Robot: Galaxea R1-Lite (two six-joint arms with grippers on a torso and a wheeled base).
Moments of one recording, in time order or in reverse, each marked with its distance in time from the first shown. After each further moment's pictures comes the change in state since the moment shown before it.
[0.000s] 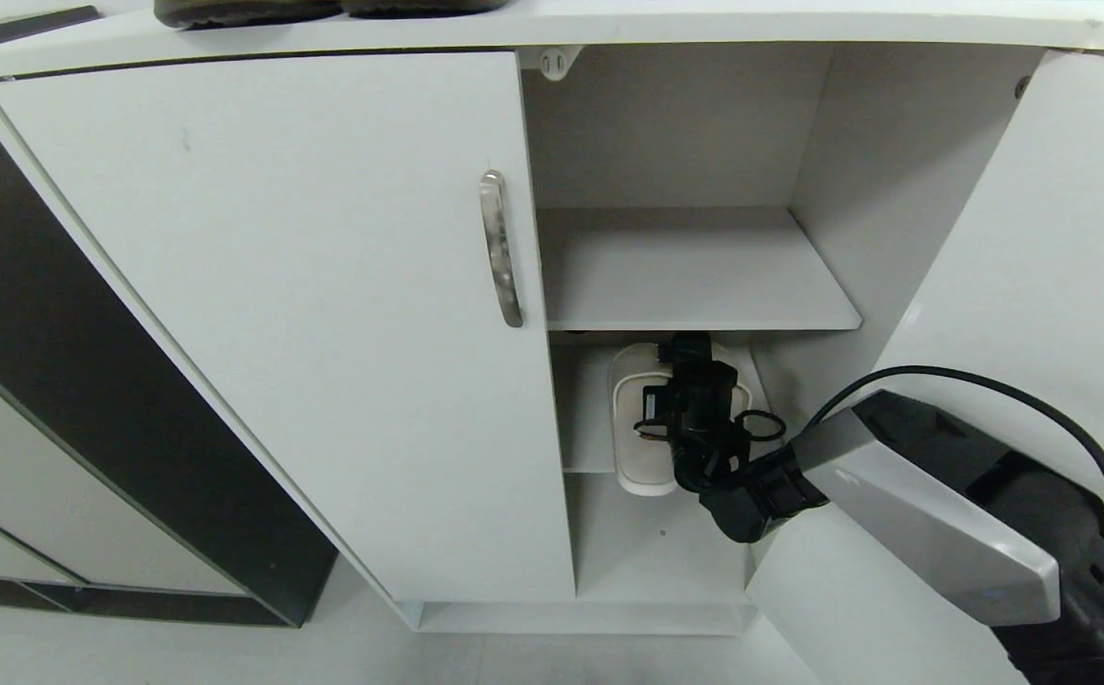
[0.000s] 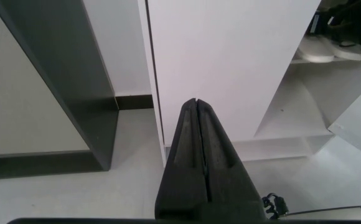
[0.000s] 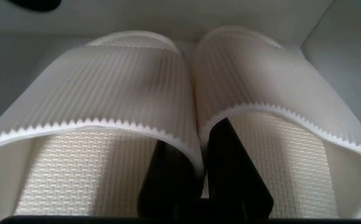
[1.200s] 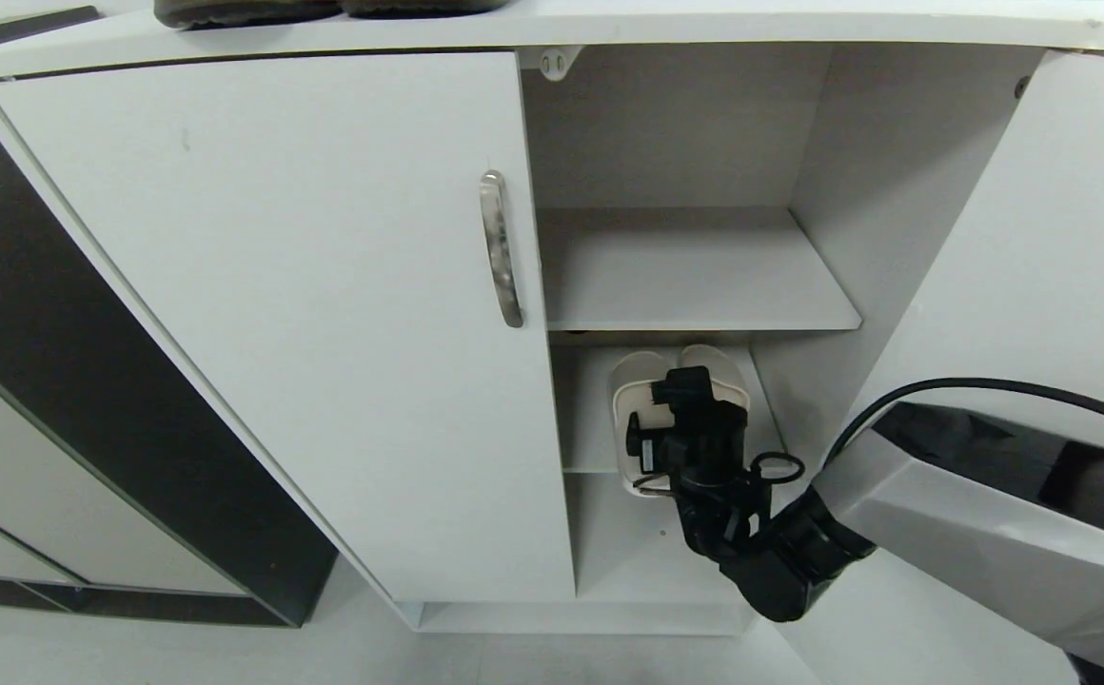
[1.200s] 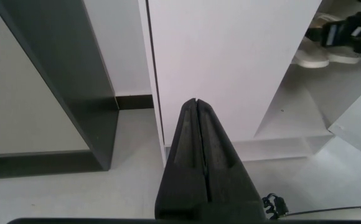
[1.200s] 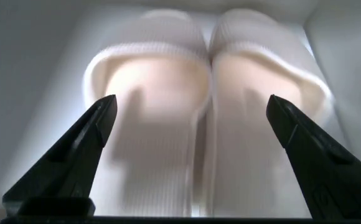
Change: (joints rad) left arm 0.000 0.000 0.000 0.000 0.001 -0.002; right arm 0.112 -0.170 0.410 -0.173 -0.030 -0.015
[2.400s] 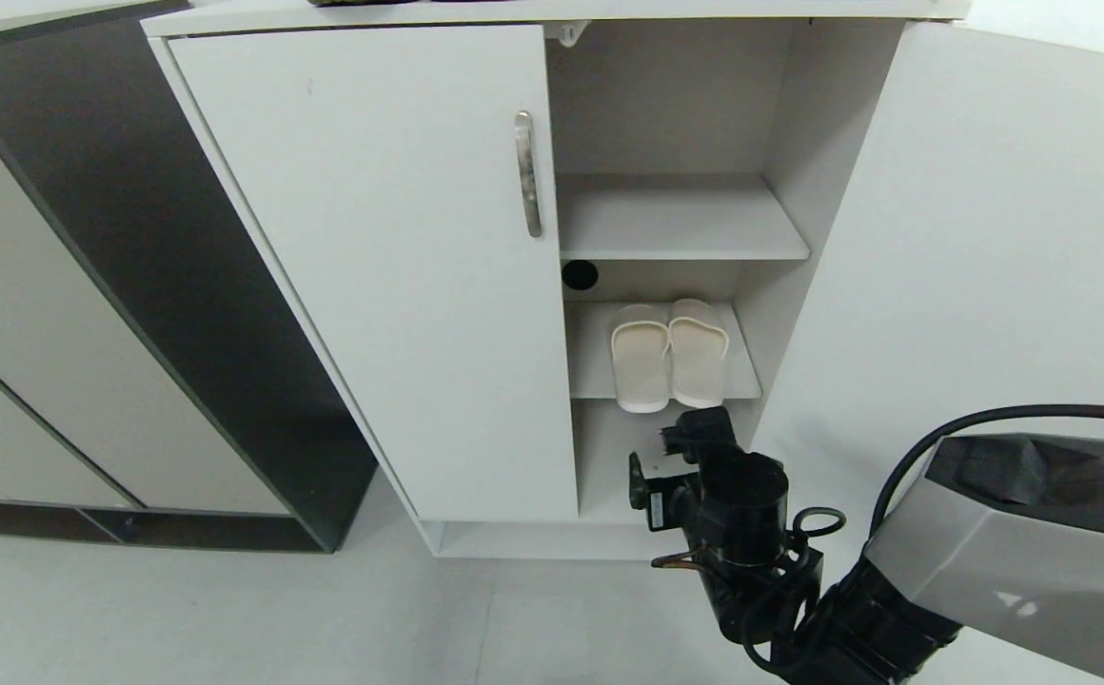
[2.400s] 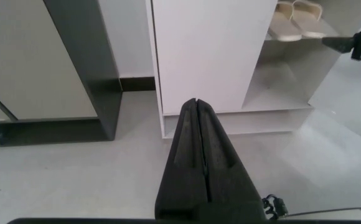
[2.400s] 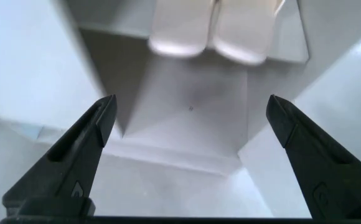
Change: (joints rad) left arm 0.000 0.000 0.000 0.000 0.001 -0.003; right arm 0.113 -0.147 0.349 -0.193 -0.029 0.007
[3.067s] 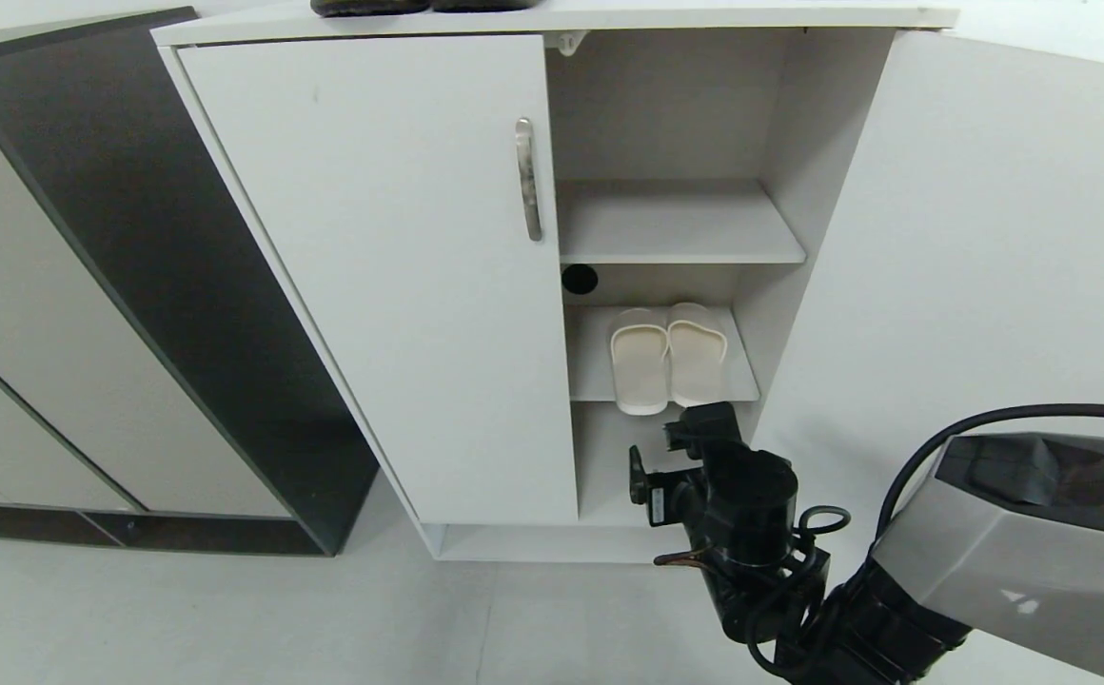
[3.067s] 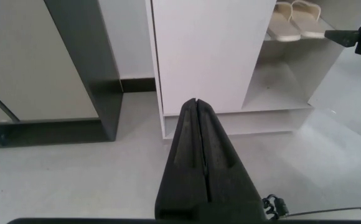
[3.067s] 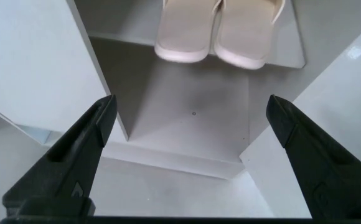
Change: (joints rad) left arm 0.000 0.000 0.000 0.000 -0.001 0.004; right arm 0.006 -0.012 0.011 -0.029 0.000 -0.007
